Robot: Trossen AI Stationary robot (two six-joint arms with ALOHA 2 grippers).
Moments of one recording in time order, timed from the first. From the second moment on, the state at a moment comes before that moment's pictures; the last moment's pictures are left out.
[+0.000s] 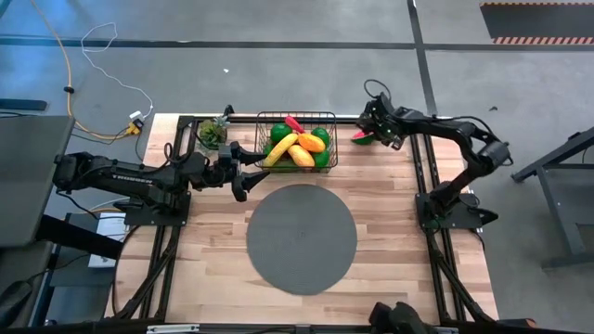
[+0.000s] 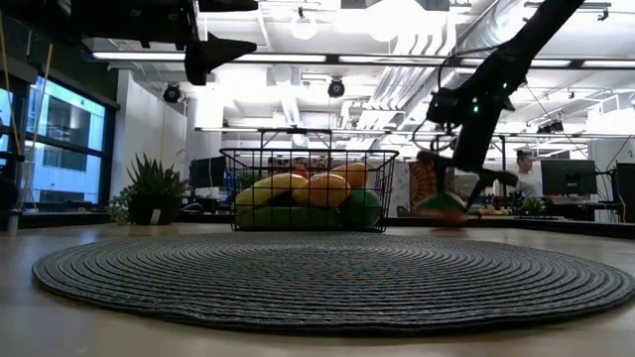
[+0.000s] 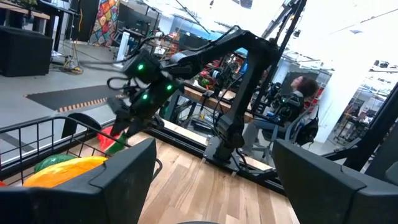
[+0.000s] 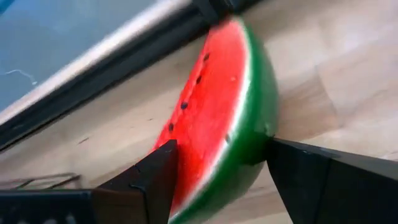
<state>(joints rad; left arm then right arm) 0.18 0.97 0.42 0.63 -0.17 -0.34 -0.91 1.57 0.87 -0.40 0.07 1.10</state>
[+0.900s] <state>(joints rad) 0.18 0.97 0.42 0.63 -0.17 -0.34 -0.89 1.26 0.88 -0.74 0.03 0.56</state>
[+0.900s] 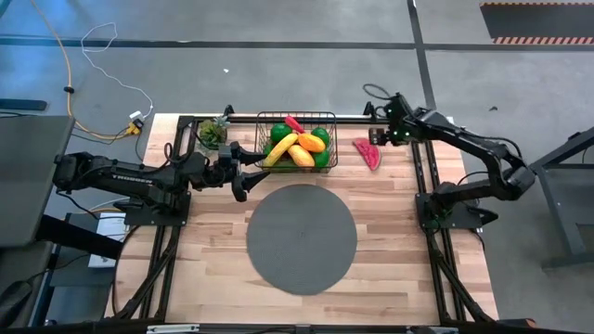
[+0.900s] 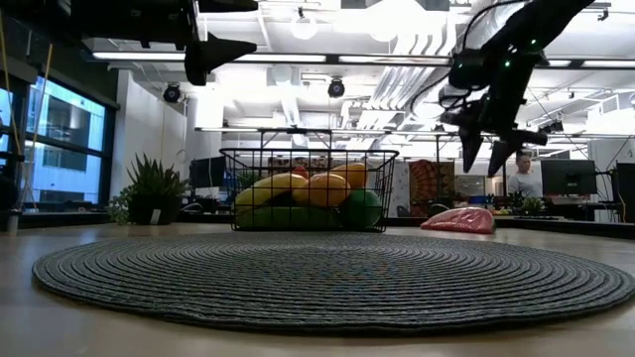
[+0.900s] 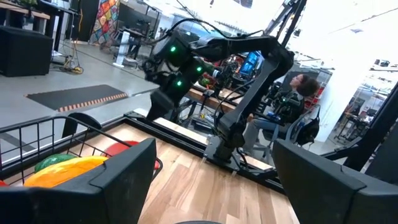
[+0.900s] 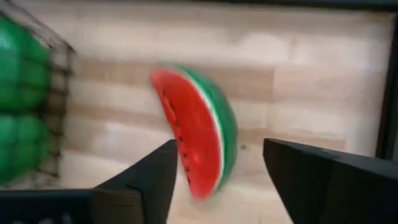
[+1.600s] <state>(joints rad) 0.18 0.97 0.42 0.62 -0.19 -0.39 -0.85 1.54 0.88 -0.59 0.05 0.52</state>
